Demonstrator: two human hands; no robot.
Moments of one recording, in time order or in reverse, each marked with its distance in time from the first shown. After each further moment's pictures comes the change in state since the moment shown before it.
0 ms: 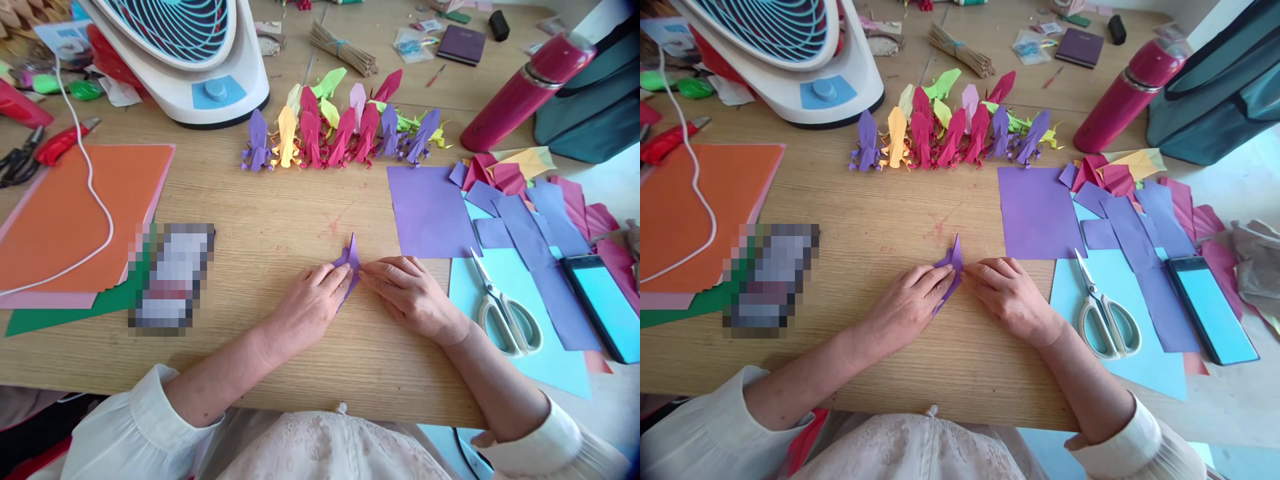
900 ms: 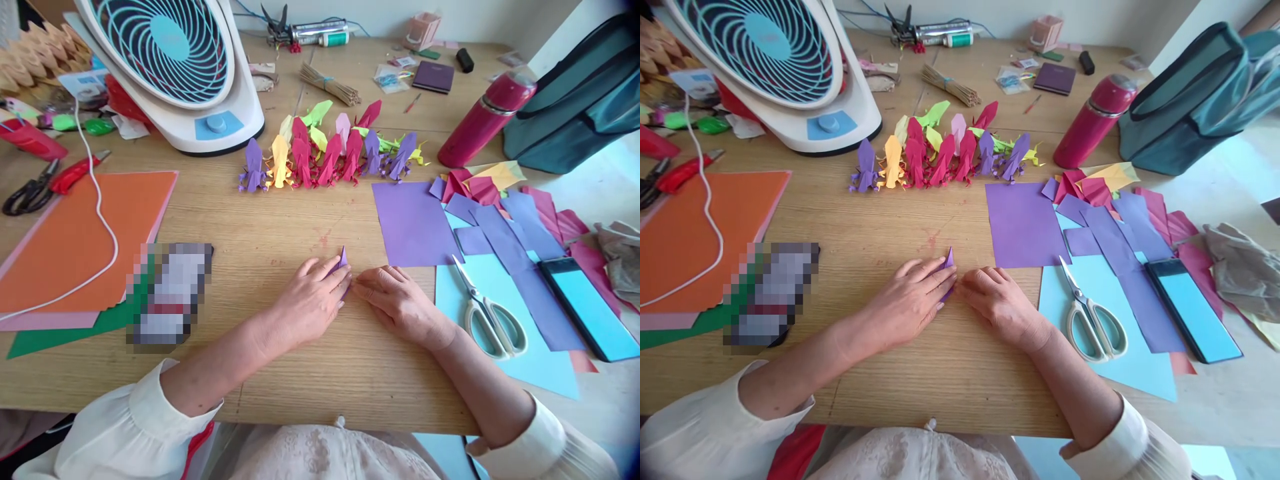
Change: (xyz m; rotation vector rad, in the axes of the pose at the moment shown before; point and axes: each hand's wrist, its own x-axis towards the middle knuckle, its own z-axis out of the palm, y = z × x) left_hand 0.027 -0.007 -0.024 -0.006 -0.027 0.068; right_hand 0.001 -0.002 0.000 0.067 -0.051 0.080
